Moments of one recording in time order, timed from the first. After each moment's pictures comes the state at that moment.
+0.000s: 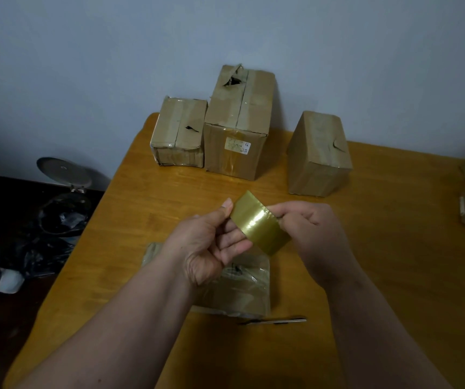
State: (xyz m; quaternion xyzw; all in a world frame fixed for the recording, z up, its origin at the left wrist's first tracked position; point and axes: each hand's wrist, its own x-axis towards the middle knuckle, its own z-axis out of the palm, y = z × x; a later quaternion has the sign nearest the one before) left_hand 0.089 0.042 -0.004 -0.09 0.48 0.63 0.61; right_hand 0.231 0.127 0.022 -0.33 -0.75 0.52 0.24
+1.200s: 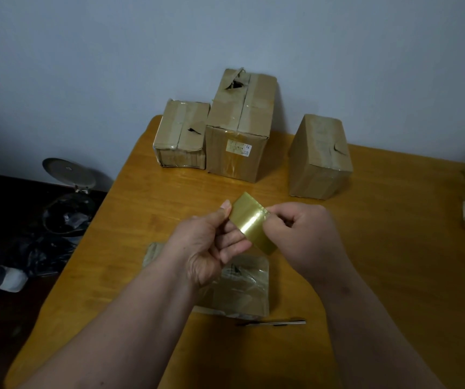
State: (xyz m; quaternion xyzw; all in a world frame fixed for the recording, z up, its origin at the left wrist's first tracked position) left_hand 0.094 0.043 -0.003 -0.11 0.50 0.64 0.57; right_hand 0.225 0.121 0.025 -0.36 -0.80 0.41 0.23
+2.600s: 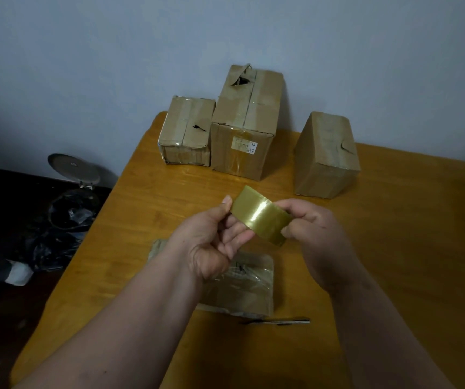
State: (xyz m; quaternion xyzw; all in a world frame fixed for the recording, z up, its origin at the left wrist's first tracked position) left_hand 0.092 0.043 0.010 -0.16 0.46 0.65 0.59; right_hand 0.234 0.134 0.011 -0.31 -0.71 0.61 0.19
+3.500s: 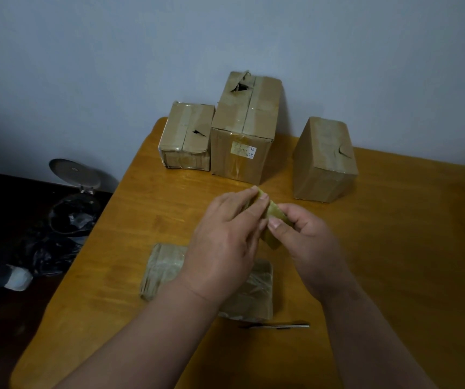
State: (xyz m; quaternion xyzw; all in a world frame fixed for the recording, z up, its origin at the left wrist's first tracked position) left_hand 0.115 0.031 -0.010 0.56 0.72 0.39 -0.07; right_hand 0.235 0.123 0.002 -0.30 -0.69 0.62 0.22
